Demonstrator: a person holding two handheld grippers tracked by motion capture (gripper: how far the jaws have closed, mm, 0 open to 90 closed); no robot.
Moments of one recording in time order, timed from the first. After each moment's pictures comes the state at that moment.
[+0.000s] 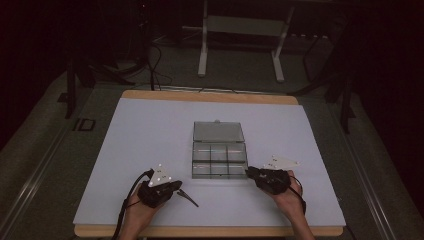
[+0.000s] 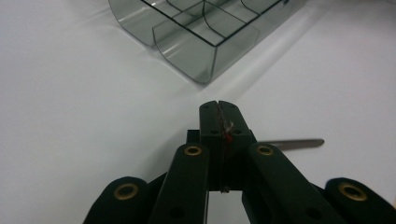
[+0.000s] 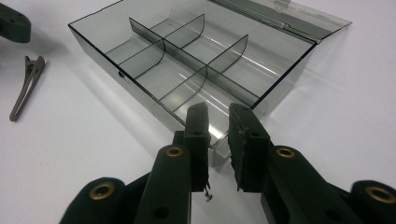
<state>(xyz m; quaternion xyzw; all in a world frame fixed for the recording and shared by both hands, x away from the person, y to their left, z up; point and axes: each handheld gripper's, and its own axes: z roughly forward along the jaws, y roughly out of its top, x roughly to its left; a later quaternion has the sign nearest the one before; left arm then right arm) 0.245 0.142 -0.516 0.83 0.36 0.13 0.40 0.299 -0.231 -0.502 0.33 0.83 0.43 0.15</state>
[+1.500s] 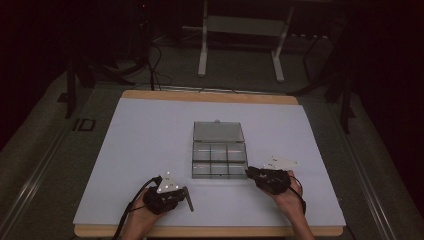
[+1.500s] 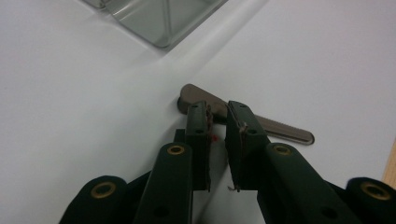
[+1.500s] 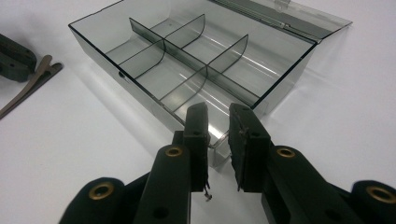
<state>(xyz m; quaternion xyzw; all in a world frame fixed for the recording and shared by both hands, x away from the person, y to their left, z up) 0.241 0.127 -0.531 0.87 0.32 0.10 0.36 0.299 -0.231 -0.502 0.34 0.83 0.43 0.15</state>
